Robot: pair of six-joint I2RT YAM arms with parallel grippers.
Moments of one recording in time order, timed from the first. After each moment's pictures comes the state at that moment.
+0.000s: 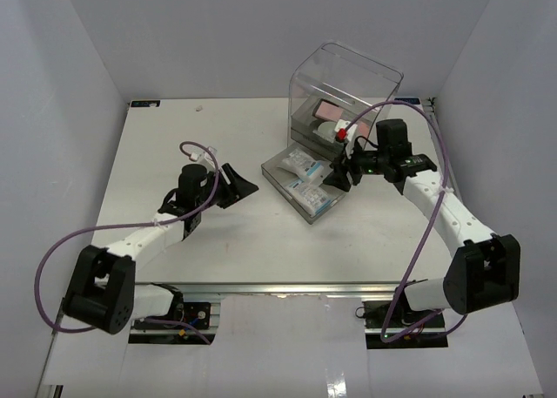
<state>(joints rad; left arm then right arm) -0.35 1.23 0.59 0.21 0.33 -0.81 0.32 1.37 1.10 -0.42 -0.76 -0.51</state>
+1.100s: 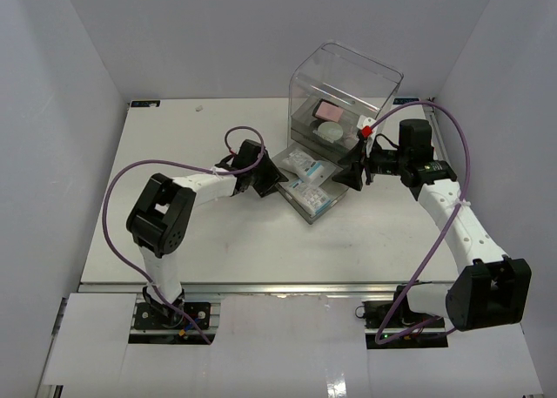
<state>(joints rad) -0.54 1.88 1.16 -0.08 0.10 -1.13 0.18 1.25 1.06 -0.39 -0.98 -0.48</state>
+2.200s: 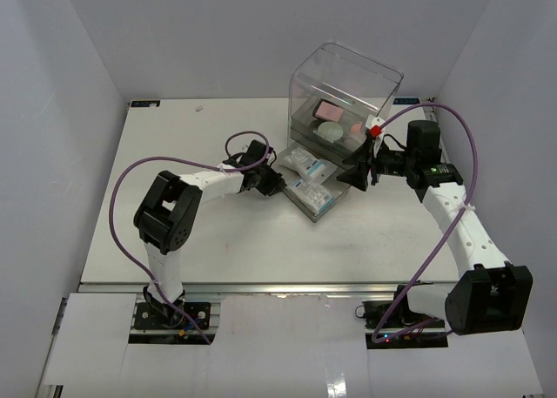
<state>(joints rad) -0.58 1.93 1.24 -0.21 0.03 -1.31 0.13 1.22 1.05 -0.39 -1.02 -0.47</state>
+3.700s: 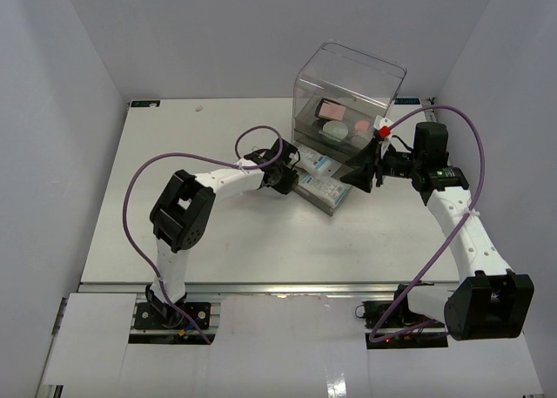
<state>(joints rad) -0.70 2.02 1.45 -0.42 -0.16 -1.56 0.09 1.19 1.03 -0.39 -1.09 -0.45</state>
